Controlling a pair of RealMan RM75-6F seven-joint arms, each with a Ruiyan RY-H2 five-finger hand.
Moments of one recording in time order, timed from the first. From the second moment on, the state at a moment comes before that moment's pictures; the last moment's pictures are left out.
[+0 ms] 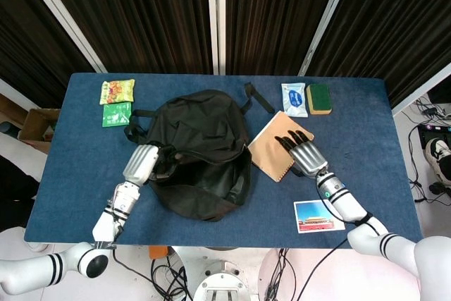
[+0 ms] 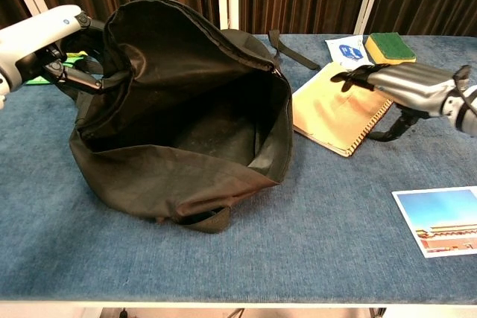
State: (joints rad) left arm -0.54 -1.57 -0.17 -1.54 1.34 1.16 -0.11; right arm 0.67 -1.67 0.06 -0.94 -1.53 0.93 0.05
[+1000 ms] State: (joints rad) left arm -0.53 -1.56 -0.18 -1.53 1.35 1.17 -0.14; right arm 0.82 -1.87 0.12 -0.71 -1.53 0.96 0.10
